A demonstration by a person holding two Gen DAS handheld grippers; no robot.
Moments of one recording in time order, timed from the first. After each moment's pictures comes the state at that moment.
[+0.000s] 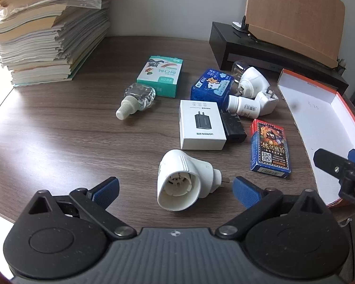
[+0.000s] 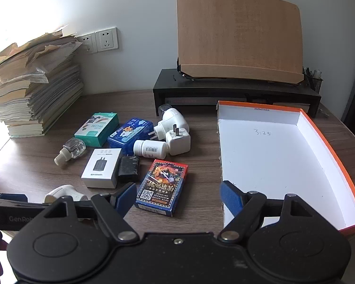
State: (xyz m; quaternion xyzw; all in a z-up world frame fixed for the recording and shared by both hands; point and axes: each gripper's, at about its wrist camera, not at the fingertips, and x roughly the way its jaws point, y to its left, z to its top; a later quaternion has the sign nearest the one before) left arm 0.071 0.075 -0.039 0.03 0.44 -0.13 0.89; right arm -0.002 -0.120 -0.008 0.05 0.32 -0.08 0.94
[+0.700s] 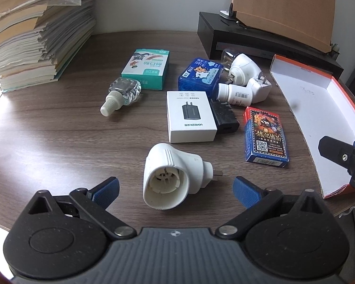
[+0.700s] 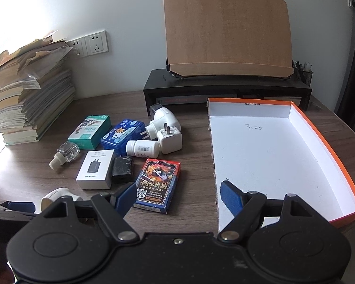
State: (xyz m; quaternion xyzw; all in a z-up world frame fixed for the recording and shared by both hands) left arm 0.073 0.060 -0.050 0.06 0.45 -0.15 0.88; right arm -0.006 -0.123 -0.010 0.07 0.33 -0.10 0.94
